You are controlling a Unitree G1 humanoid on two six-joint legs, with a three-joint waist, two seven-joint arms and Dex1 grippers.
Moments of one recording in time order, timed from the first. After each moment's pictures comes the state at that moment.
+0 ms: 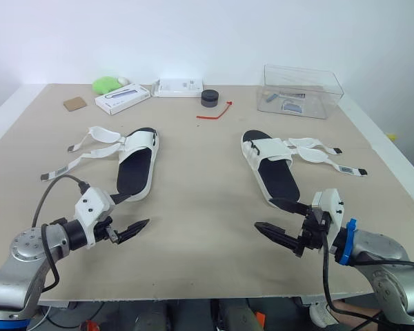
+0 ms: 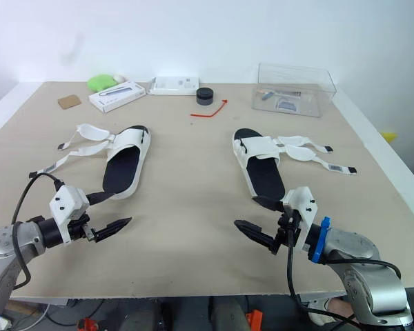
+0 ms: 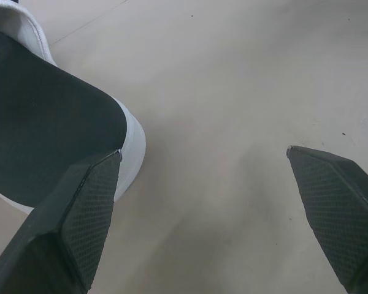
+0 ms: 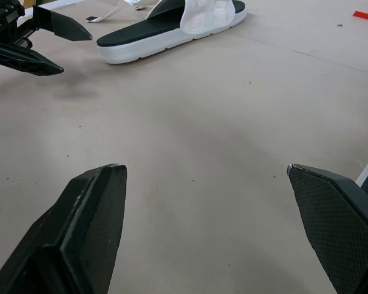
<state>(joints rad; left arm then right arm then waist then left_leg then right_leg) 0.07 0.69 0.18 -0.35 -0.38 0.33 -0.84 0.06 -0.68 -0.19 -0.40 0.58 0.44 0.89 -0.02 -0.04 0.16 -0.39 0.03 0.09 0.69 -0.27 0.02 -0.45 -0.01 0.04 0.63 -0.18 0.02</state>
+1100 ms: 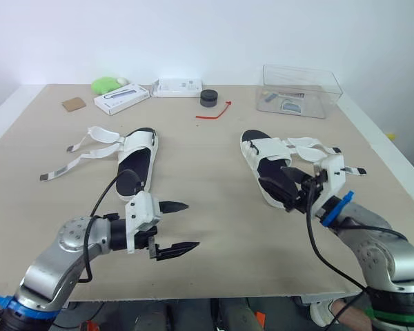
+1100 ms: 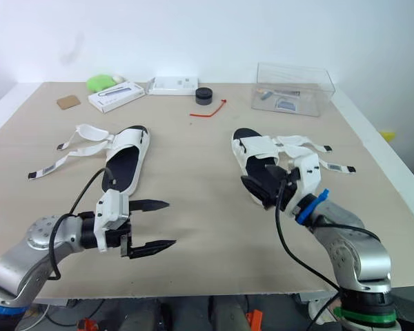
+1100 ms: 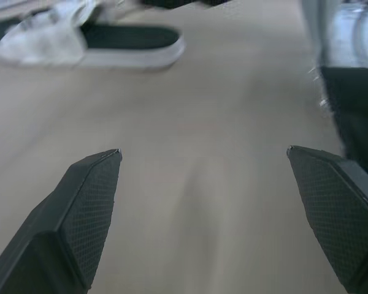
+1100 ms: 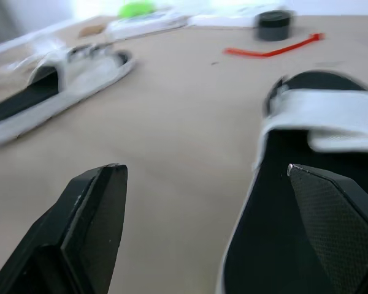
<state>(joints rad) -0.14 0.64 -0.12 -0.50 -0.50 0.41 -0.96 -0.25 -0.52 -0.21 -0.31 0.62 0.67 0.47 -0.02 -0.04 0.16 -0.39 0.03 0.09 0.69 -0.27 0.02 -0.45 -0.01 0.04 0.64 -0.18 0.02</state>
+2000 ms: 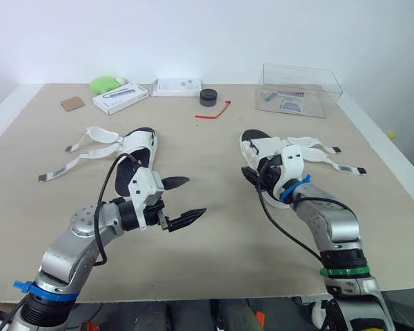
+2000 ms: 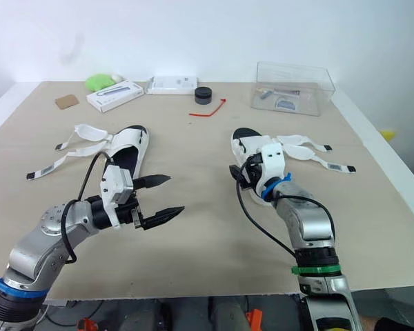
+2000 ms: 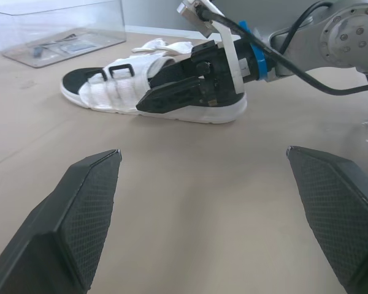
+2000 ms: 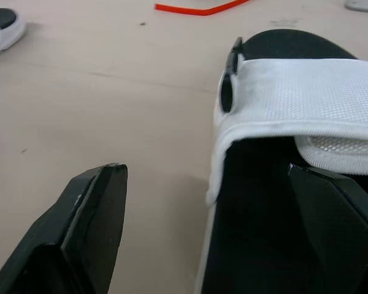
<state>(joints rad) -0.21 0.52 -0.08 -0.45 -0.49 0.43 -0.79 -0.49 -0.37 -0.04 0.06 0.32 0.58 0.33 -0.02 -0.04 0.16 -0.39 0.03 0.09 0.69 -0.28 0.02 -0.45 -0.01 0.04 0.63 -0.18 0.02</state>
